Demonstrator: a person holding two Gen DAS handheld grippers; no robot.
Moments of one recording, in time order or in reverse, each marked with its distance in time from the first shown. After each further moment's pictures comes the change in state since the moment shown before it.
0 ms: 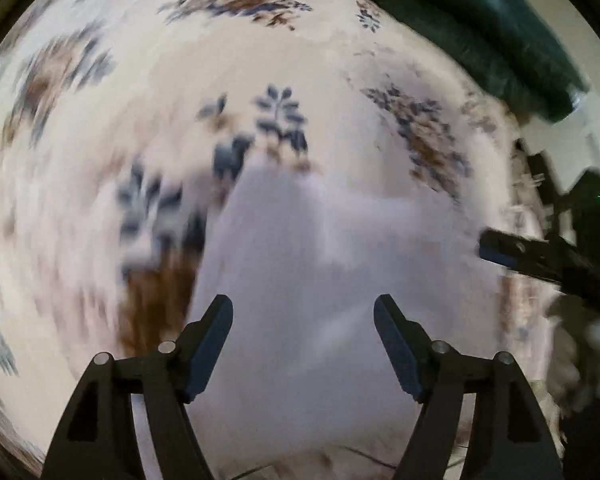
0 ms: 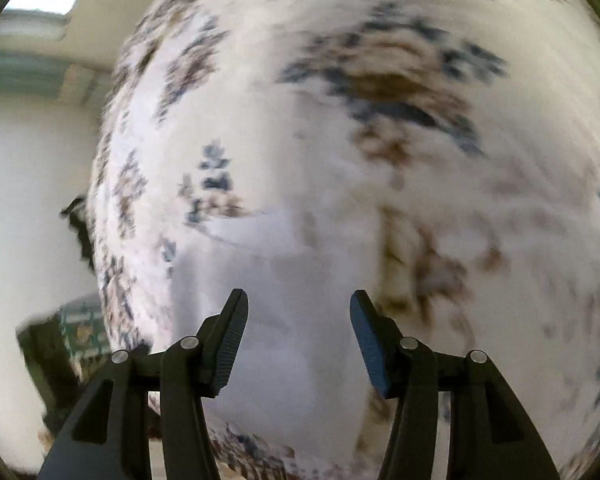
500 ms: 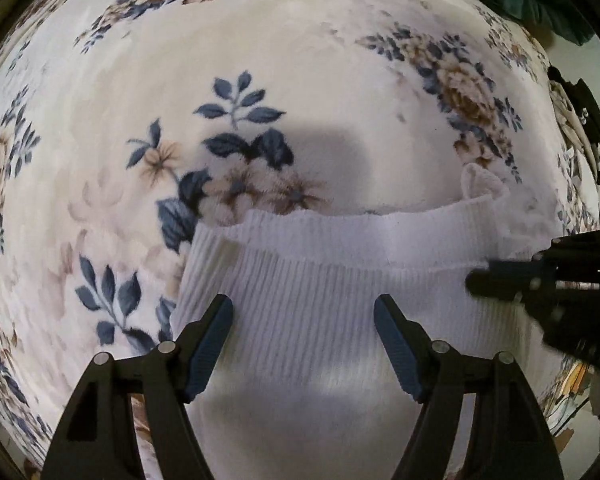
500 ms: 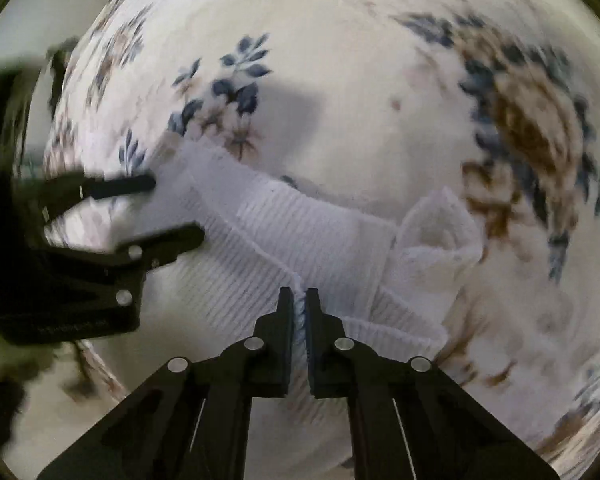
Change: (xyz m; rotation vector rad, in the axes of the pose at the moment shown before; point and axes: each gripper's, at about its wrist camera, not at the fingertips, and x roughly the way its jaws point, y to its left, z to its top) left arm 0.073 -0.030 0.039 0.165 0.133 0.156; right arm 0.091 0.041 0.028 -0.371 0.243 -0.185
